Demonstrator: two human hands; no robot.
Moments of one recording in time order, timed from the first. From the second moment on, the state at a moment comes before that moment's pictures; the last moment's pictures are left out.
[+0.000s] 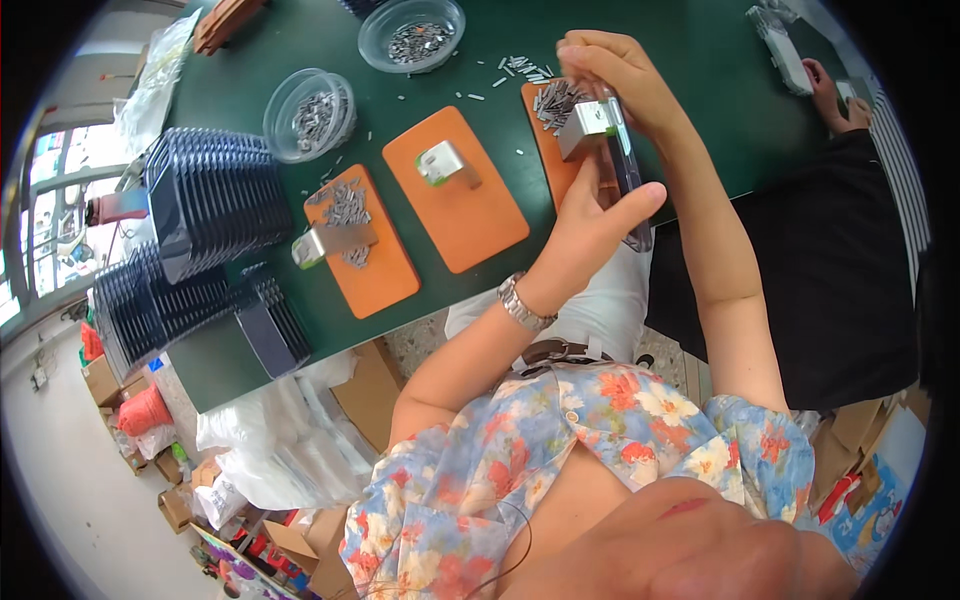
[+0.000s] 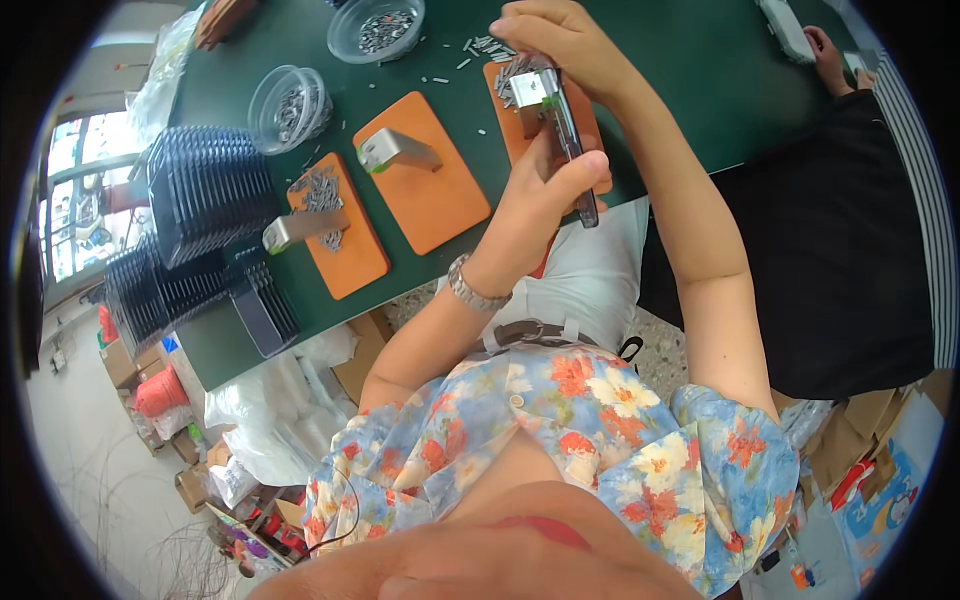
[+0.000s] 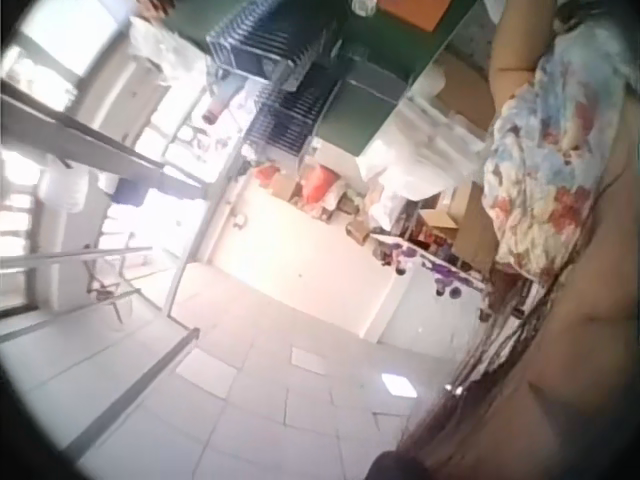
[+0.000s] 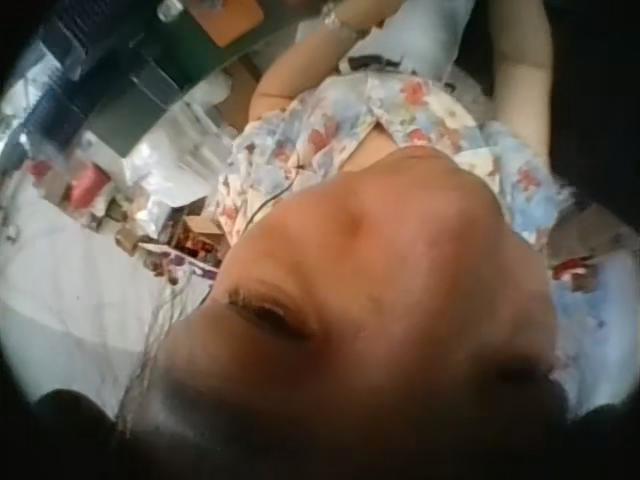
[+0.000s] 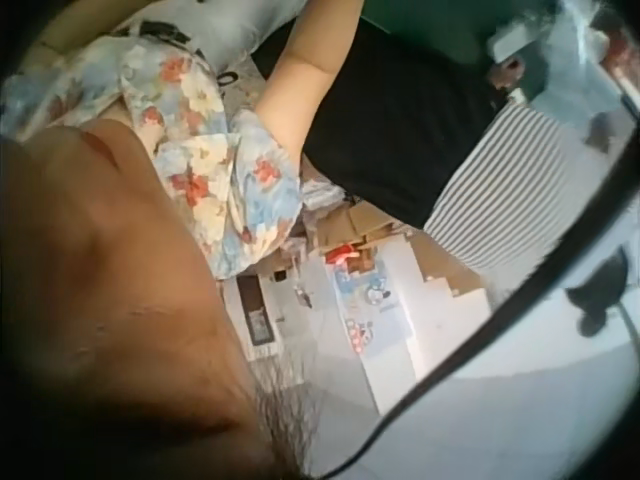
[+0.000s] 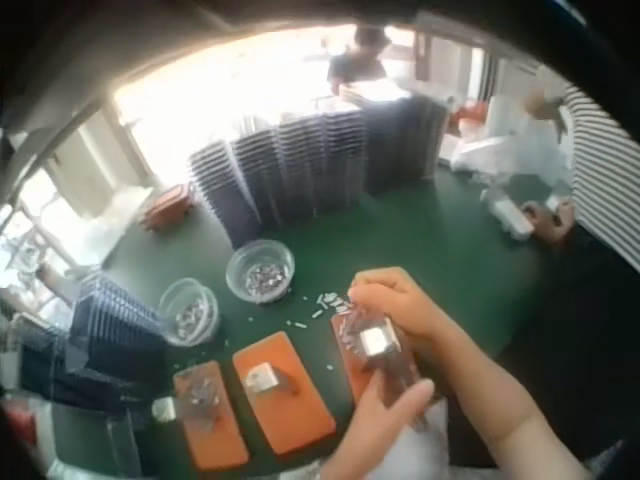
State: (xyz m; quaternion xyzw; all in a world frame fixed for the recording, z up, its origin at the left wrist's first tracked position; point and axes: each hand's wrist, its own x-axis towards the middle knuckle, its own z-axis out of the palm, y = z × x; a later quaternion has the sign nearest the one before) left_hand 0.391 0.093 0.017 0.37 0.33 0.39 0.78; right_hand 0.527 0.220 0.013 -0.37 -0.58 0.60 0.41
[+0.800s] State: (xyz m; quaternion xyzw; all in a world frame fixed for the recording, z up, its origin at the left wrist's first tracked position) left_hand 0.210 -0.040 0.054 0.56 0.52 0.46 0.47; right_hand 0.339 0.063 0.125 -0.30 -0.65 0.50 0.49
